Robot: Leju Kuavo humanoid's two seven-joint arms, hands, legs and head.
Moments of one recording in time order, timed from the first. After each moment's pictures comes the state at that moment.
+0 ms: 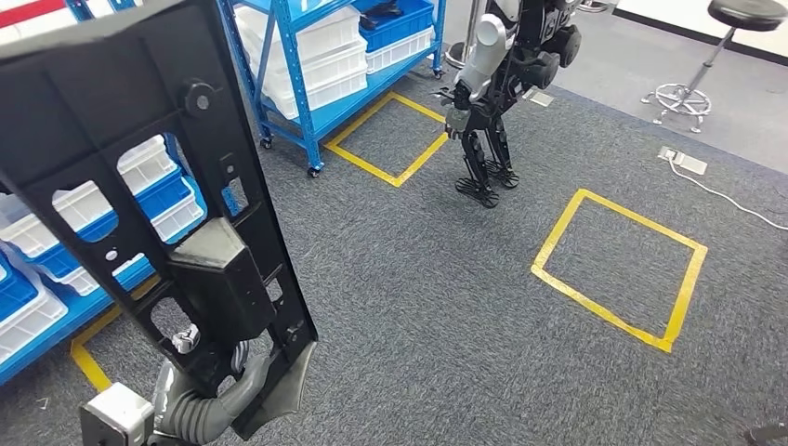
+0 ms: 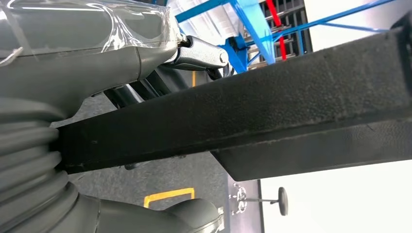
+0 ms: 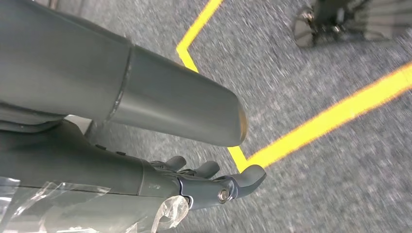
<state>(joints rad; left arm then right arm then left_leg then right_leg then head) -0.05 0.31 -0.77 -2.05 0.05 0.49 -0.08 -0.10 0.16 -0.60 -0.16 1.00 -0.09 0.02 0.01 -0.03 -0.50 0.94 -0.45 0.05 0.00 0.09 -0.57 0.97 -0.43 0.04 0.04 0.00</state>
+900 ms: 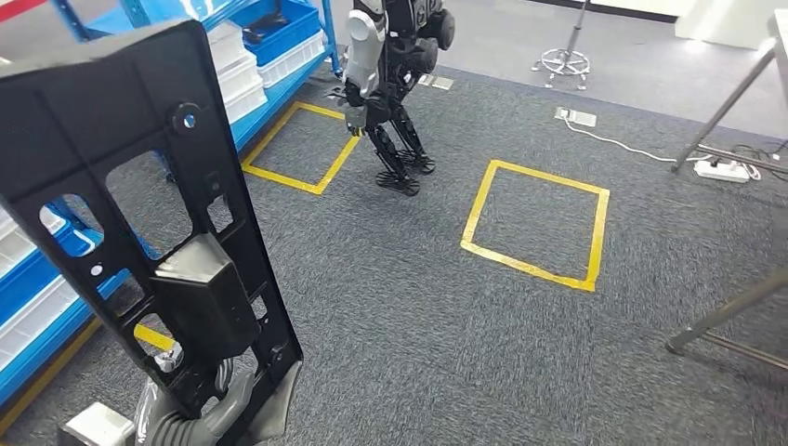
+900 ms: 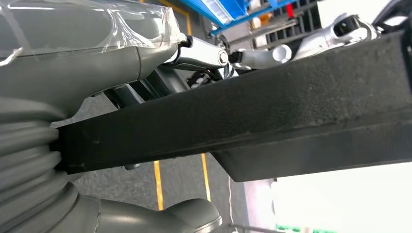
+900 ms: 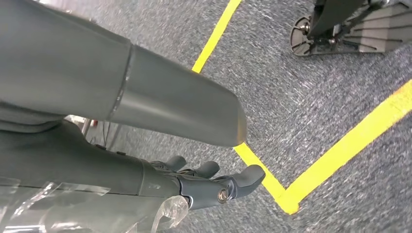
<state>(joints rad) 0.02 0.38 -0.78 -2.13 0.04 0.56 -0.03 -0.10 0.20 -0.60 -0.16 1.01 -0.07 0.03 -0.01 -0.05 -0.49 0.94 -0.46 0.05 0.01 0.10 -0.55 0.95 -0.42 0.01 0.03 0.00</state>
